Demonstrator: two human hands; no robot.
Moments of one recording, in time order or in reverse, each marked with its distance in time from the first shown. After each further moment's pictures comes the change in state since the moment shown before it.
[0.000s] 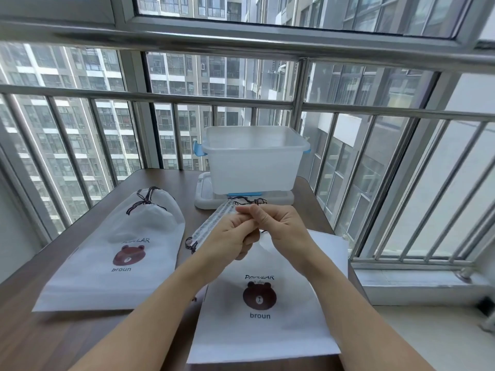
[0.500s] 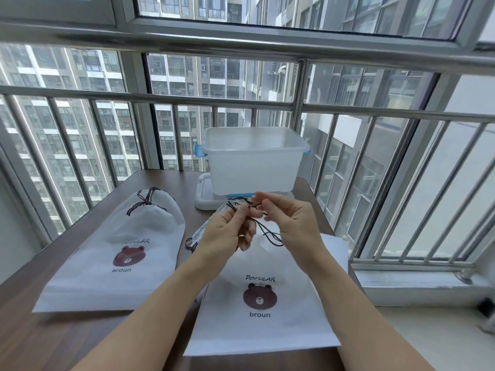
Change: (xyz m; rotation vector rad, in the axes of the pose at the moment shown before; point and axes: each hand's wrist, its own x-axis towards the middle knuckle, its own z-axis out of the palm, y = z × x) left_hand 0.009 -0.004 -0.002 -0.161 0.164 0.038; right_hand 0.007 0.007 -0.011 -0.030 0.220 -0.052
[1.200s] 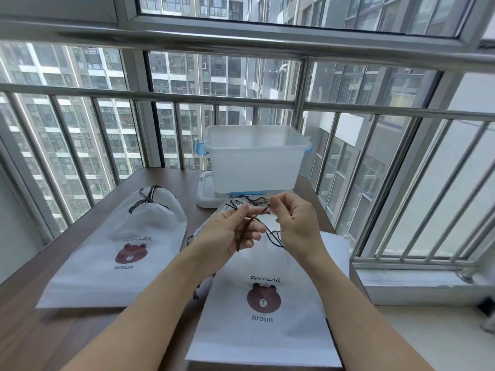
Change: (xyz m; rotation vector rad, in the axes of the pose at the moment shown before) left_hand 0.002 0.004 -0.008 -0.176 -0.121 -0.184; right_hand 0.003 0.008 -0.003 -0.397 0.148 -0.079
